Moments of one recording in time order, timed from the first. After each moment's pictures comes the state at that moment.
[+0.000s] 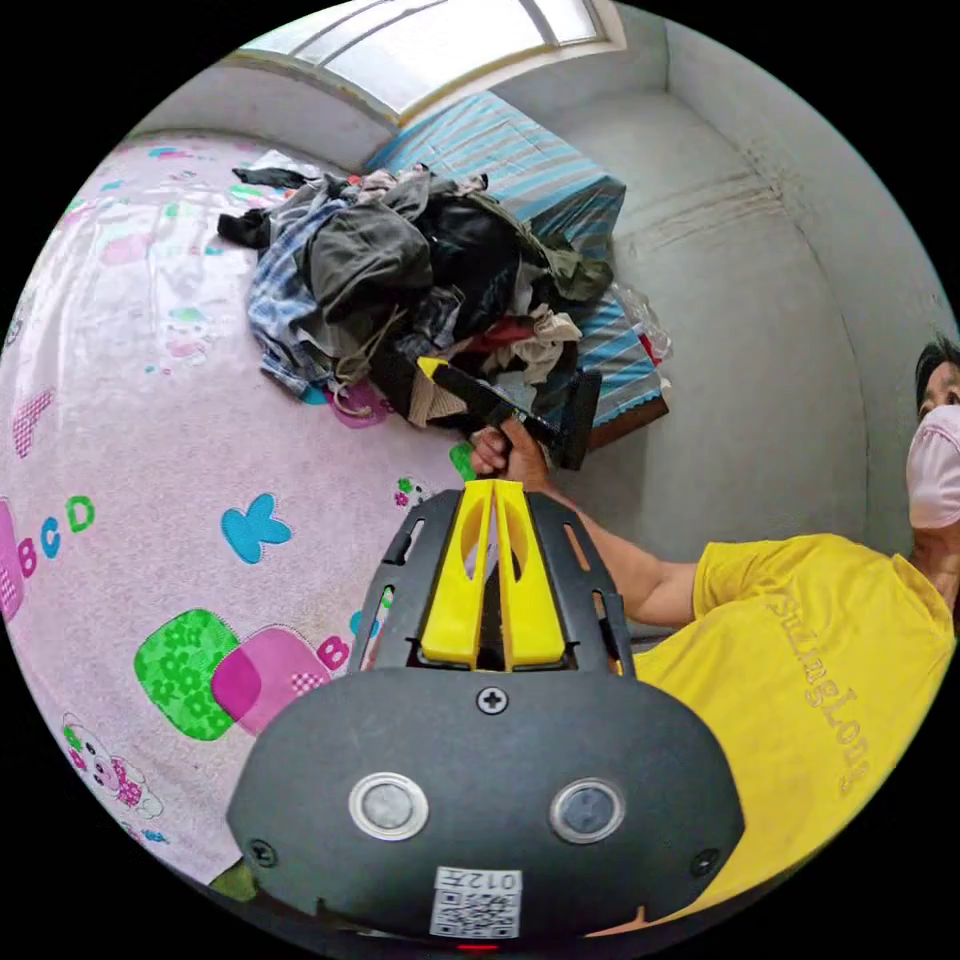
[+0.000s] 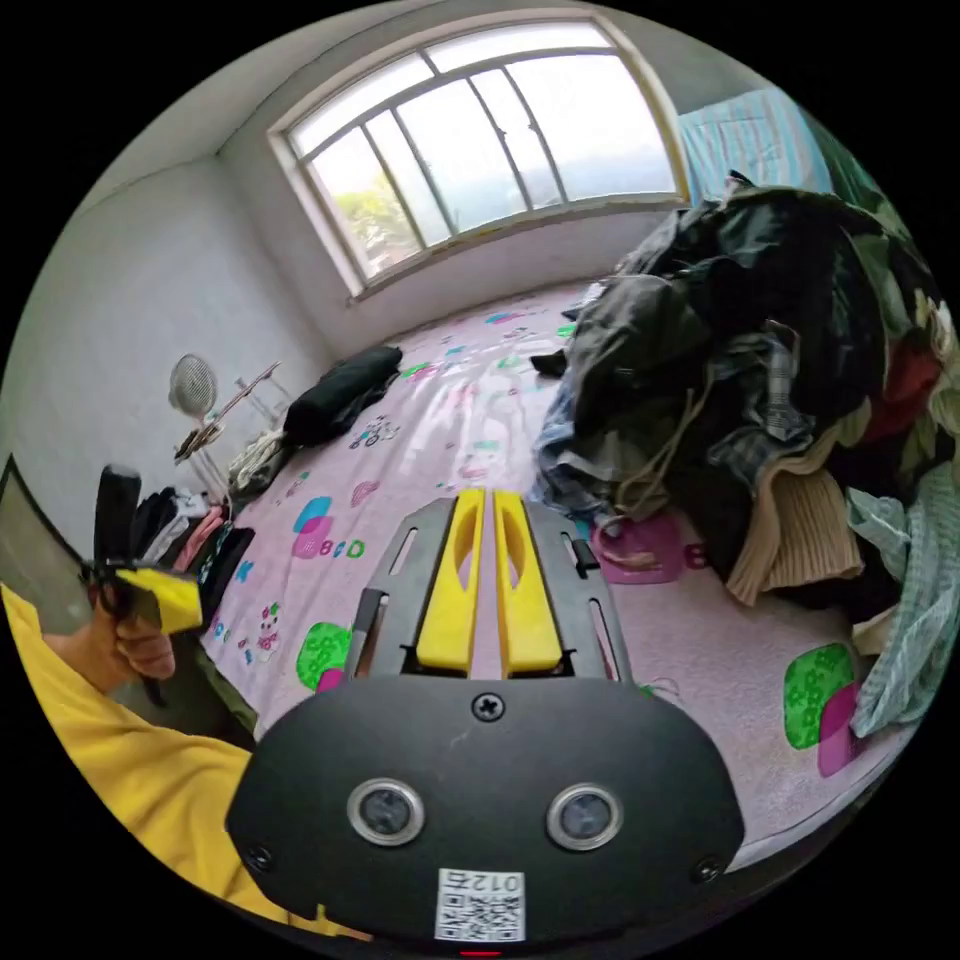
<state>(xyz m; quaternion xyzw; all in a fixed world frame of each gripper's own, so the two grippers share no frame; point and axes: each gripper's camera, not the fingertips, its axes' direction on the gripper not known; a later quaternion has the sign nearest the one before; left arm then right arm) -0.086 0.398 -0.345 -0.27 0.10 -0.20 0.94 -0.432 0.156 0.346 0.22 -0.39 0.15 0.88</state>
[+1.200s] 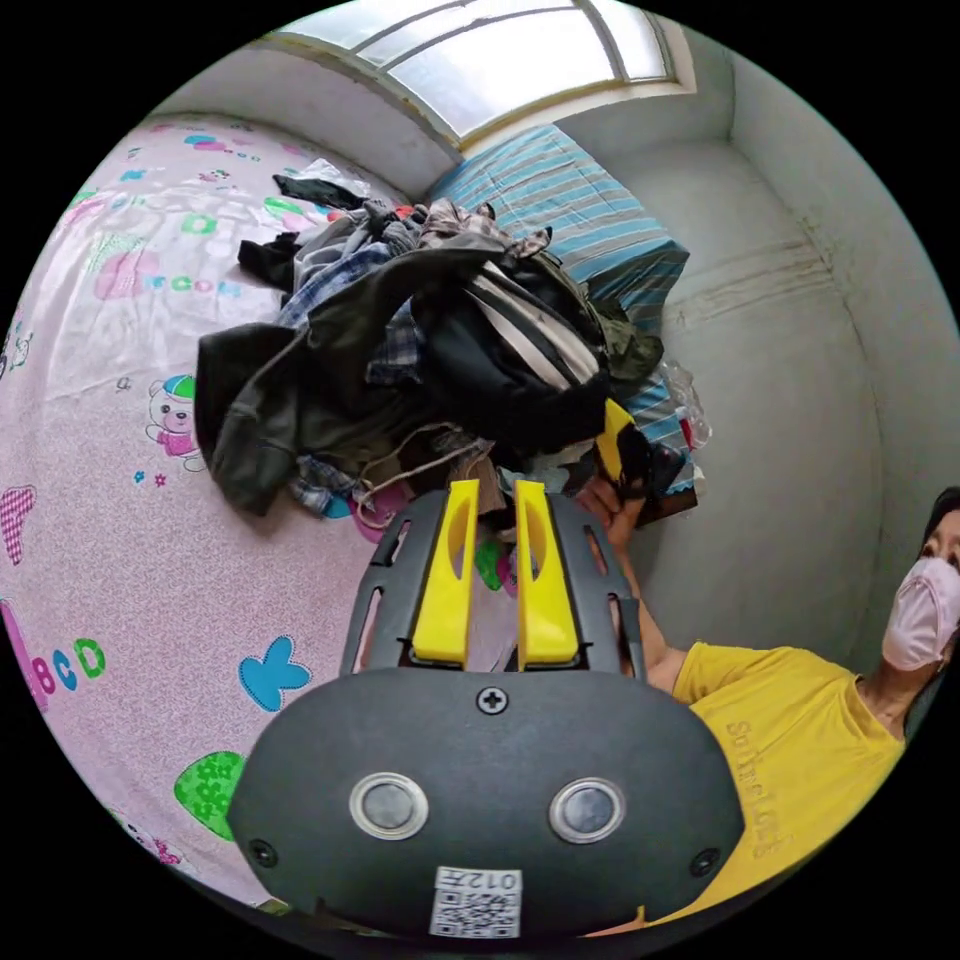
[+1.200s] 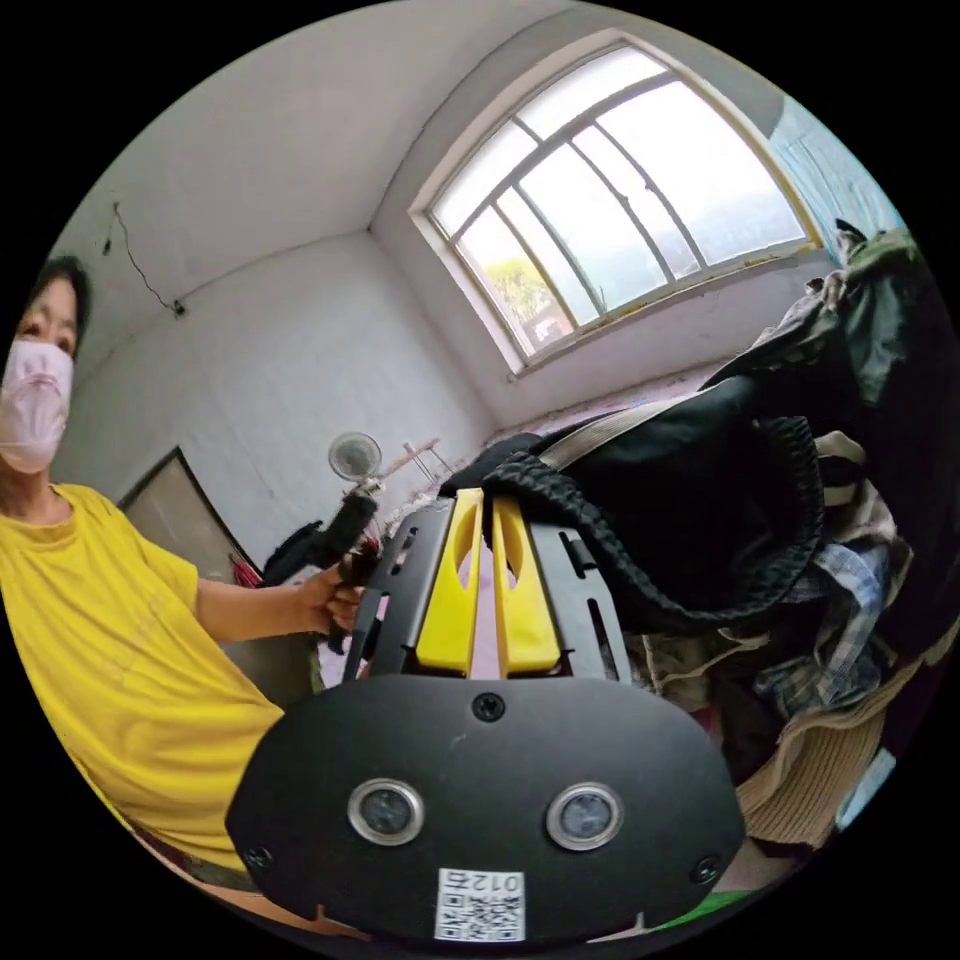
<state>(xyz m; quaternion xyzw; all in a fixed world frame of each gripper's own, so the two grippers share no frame) -0.161 0.069 -0.117 -0.21 0.10 -0.28 0.93 -0.102 0.135 0.056 0.37 -0.60 0.05 0.70</state>
